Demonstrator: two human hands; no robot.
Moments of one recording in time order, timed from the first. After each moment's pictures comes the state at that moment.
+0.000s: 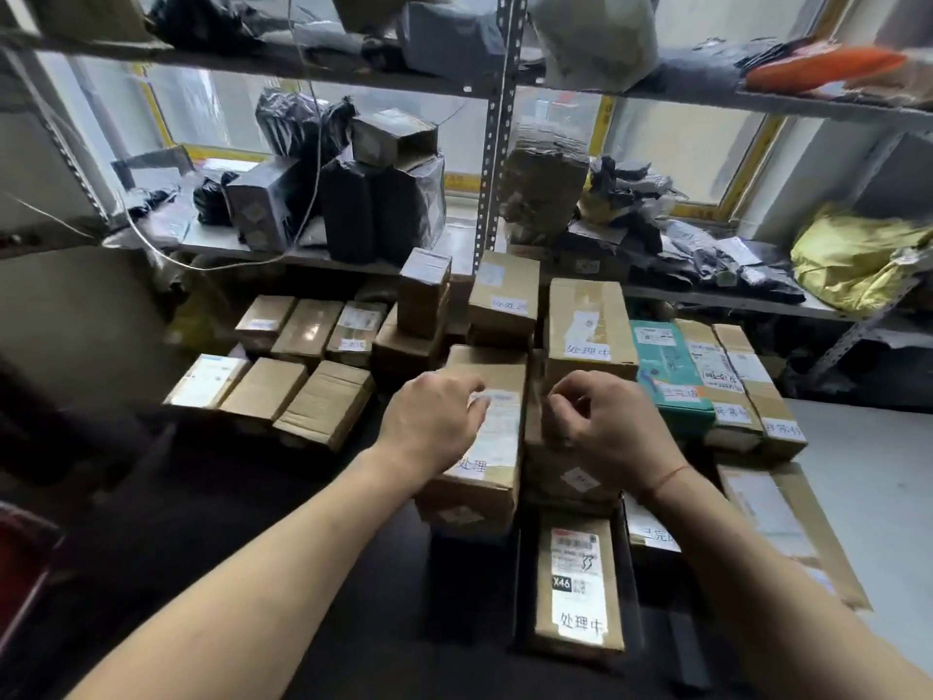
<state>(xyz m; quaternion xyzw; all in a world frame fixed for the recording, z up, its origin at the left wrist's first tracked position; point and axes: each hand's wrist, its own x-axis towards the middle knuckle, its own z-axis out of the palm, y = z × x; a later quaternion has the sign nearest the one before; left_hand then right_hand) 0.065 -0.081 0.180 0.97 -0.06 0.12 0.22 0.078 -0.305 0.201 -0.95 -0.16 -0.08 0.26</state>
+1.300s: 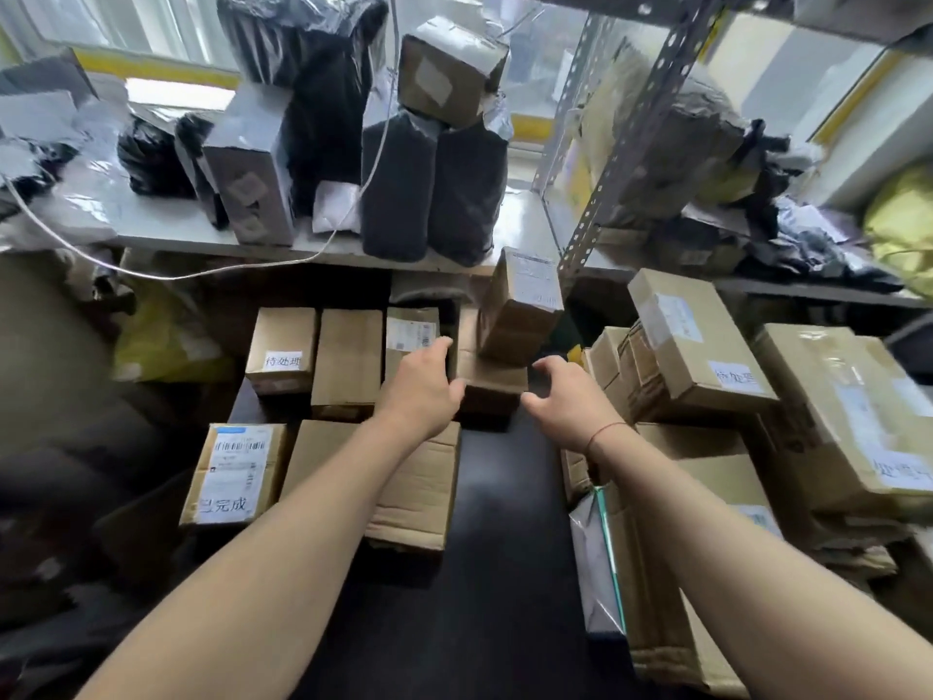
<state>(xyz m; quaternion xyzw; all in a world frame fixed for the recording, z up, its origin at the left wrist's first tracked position) 0.331 0.211 0.077 0.93 -0.01 -0.06 0.36 0.320 0.007 0.108 -0.97 0.05 0.11 0.21</state>
